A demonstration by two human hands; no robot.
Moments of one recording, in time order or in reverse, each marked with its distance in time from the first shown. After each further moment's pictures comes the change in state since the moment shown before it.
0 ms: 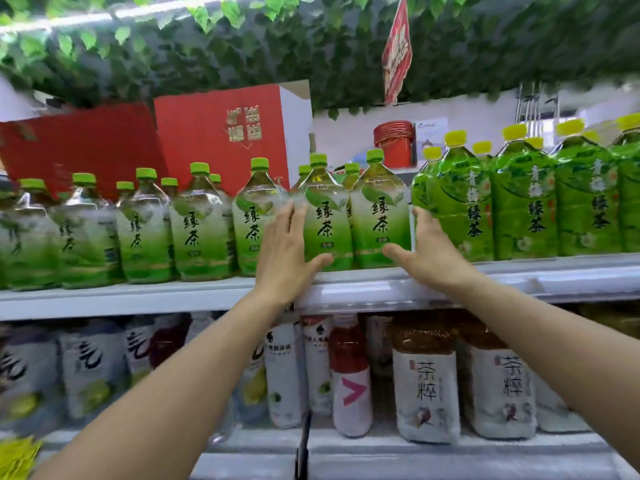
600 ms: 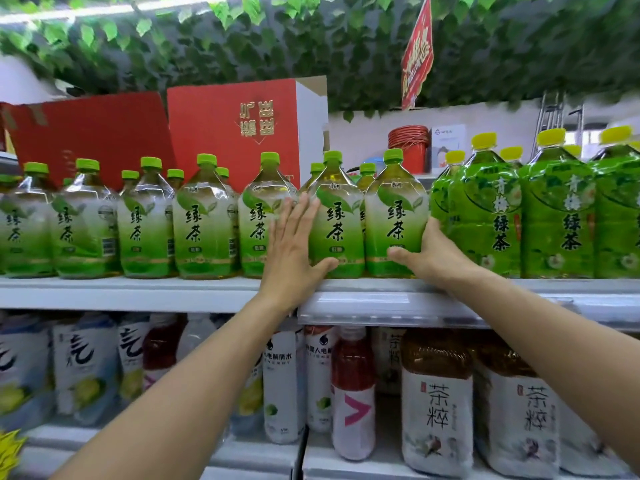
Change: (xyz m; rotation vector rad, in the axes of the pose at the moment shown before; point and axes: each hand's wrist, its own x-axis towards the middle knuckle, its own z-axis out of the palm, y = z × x) left_hand 0.013 -0.024 0.030 -0.068 0.088 0.072; right_hand 0.039 0.008 0.015 0.068 -0.099 0.129
